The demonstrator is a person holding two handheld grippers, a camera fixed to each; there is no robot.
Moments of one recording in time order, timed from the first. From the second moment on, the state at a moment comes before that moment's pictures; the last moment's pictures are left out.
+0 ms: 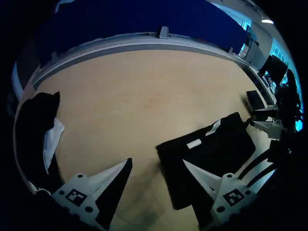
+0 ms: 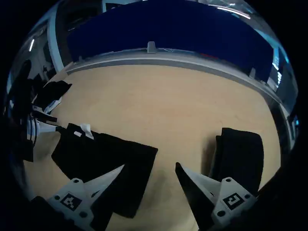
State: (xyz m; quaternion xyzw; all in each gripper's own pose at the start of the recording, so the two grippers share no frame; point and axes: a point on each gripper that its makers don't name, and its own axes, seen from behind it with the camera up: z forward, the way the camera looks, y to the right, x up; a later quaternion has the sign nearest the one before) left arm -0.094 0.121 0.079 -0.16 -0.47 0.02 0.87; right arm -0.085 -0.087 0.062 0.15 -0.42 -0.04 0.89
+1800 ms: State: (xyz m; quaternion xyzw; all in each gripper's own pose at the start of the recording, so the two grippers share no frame) left arm -0.063 0.078 -0.011 -0.11 -0.44 0.01 0.89; right arm -0.079 -0.099 -0.022 0.23 -0.45 -0.07 0.86
